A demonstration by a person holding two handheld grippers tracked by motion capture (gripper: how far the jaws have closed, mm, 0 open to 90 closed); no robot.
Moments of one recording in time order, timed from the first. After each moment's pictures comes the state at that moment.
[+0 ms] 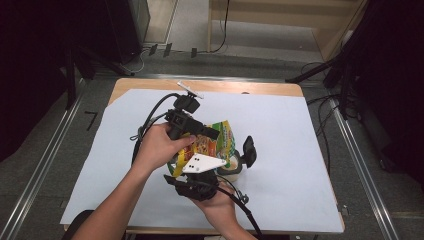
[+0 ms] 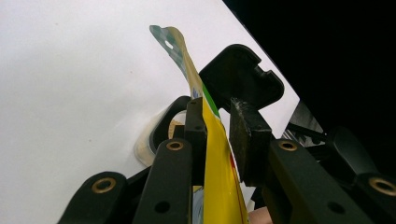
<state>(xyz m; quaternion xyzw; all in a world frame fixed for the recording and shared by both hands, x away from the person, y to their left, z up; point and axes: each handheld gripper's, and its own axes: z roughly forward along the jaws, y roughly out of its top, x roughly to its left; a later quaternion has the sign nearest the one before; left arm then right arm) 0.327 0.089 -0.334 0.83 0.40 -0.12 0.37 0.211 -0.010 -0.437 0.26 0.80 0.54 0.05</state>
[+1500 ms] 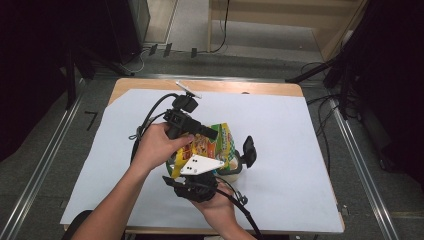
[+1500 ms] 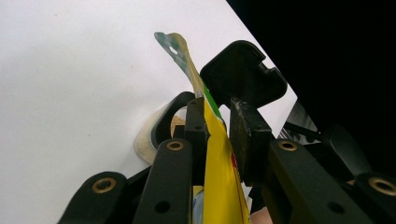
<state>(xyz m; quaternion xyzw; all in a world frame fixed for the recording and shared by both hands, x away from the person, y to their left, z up) 0.331 0.093 -0.338 0.83 0.41 -0.13 0.36 0.208 -0.008 -0.435 0.25 0.81 0.53 0.05</state>
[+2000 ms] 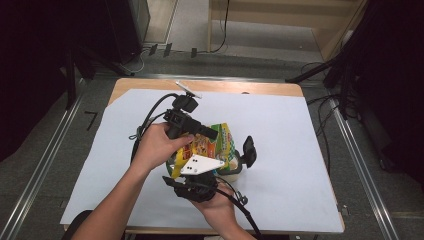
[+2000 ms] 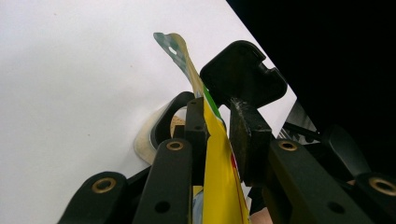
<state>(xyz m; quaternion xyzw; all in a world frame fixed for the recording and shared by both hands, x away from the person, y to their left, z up) 0.331 0.093 -0.338 0.83 0.41 -0.13 0.36 0.208 -0.008 -0.435 0.25 0.81 0.53 0.05</state>
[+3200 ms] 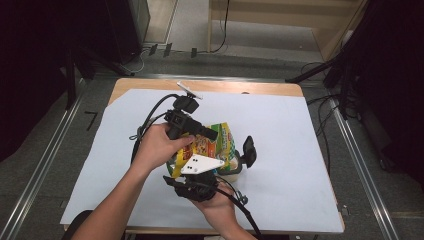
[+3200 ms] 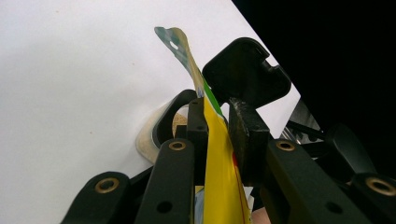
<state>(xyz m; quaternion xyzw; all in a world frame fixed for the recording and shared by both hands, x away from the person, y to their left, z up) 0.331 0.092 -0.339 0.83 0.41 -0.13 0.35 0.209 -0.008 -0.436 0.25 0.81 0.53 0.05</state>
